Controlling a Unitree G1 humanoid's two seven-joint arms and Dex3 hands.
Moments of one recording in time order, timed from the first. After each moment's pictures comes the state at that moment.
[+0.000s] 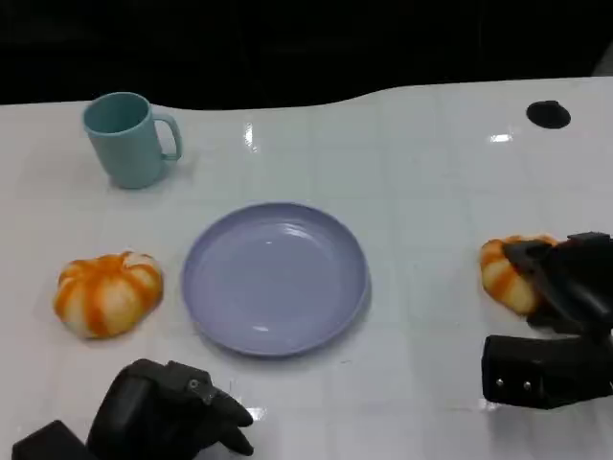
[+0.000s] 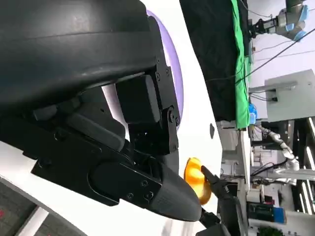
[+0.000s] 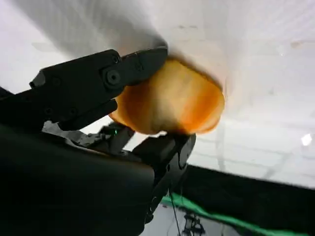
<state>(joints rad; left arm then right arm) 0.03 0.01 0.04 0.55 -0.19 -0.64 -0.49 -0.49 -0.39 0.43 0.78 -0.90 -0.11 -0.37</state>
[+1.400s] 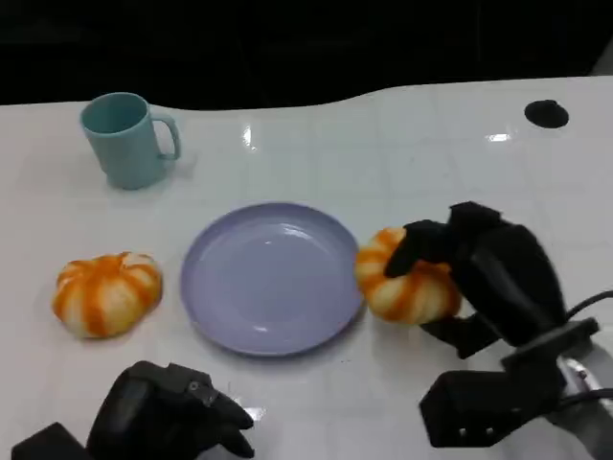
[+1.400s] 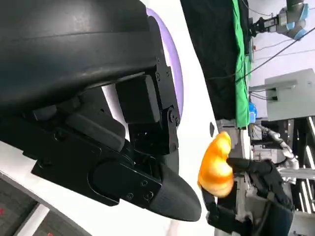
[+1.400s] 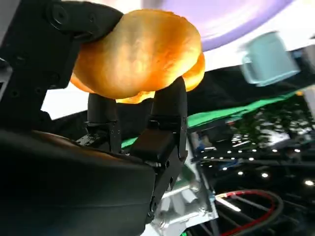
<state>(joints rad) 0.04 0.01 0.03 0.54 -0.20 -0.63 -0.49 -0.38 -0.27 0.41 0.45 -0.74 -0.43 -0.51</state>
